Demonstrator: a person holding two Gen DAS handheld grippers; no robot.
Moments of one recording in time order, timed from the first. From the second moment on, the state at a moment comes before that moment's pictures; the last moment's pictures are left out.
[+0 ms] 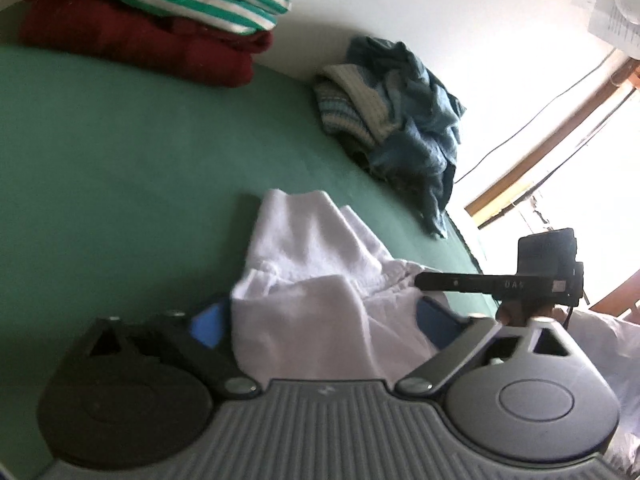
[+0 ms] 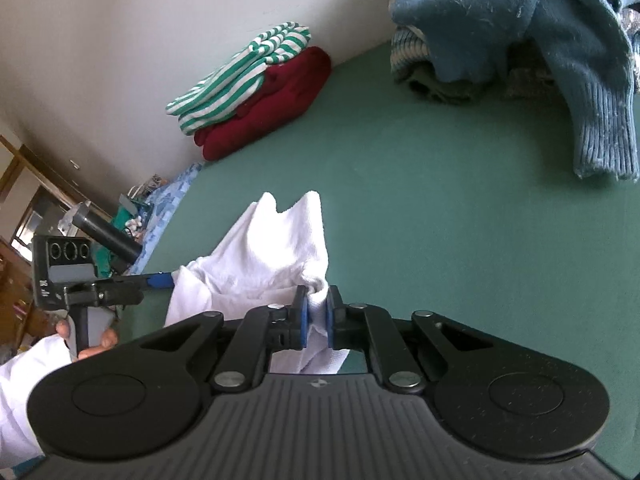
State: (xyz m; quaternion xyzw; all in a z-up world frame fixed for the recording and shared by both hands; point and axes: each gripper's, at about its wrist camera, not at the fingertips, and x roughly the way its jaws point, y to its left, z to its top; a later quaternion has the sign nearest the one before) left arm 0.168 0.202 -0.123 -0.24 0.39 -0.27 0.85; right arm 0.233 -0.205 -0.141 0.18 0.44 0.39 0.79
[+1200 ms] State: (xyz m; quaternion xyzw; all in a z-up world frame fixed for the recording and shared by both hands) left arm 0.148 0.173 -0.107 -0.07 0.38 -0.17 0.91; right arm 0.221 -0.176 -0.122 0.07 0.43 0.37 0.82
